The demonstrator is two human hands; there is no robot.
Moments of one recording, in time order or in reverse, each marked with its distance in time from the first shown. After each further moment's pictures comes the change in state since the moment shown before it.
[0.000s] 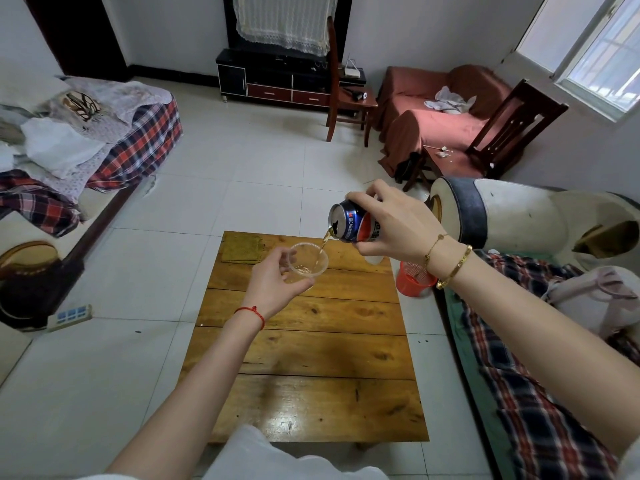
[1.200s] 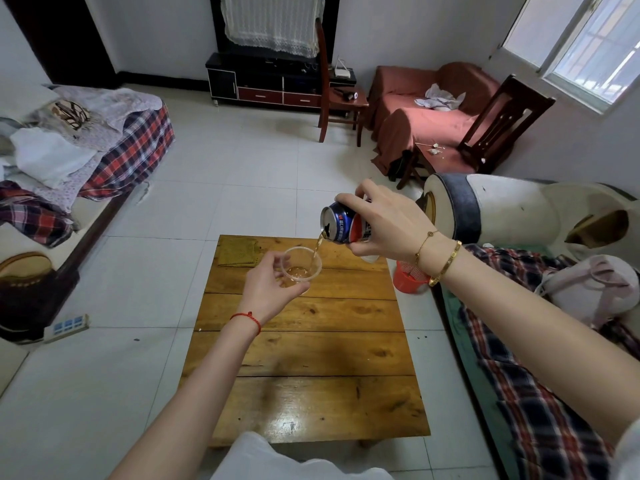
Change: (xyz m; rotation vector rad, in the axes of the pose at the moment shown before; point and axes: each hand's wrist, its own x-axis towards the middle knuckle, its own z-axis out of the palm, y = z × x) left_hand -0.007 0.001 -0.002 0.000 0.007 -0.021; right_hand -0.001 -0.006 -0.002 -0.061 0.014 -0.021
